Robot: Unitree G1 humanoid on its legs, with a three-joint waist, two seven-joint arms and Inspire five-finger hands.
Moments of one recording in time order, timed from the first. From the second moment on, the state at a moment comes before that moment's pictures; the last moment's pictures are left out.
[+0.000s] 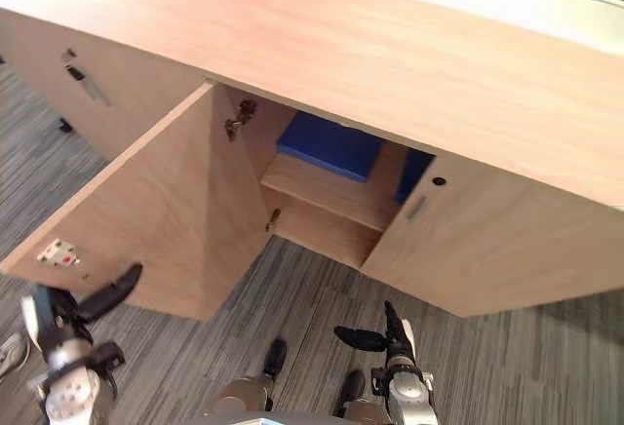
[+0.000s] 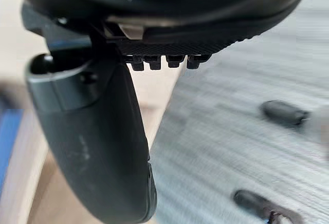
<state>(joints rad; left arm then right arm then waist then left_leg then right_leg) 0.43 0.08 0.23 0.18 -0.25 -0.23 0.27 0.15 -0.06 -0.09 0.81 0.01 -0.13 -0.12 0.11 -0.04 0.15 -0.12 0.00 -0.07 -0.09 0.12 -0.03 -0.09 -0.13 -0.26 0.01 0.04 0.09</state>
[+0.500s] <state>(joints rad) 0.05 0.12 -0.24 0.34 -0.08 -0.19 0.15 0.16 -0.01 -0.10 0.81 0.09 -0.14 -0.15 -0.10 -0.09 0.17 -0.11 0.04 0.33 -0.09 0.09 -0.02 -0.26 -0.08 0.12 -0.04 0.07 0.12</state>
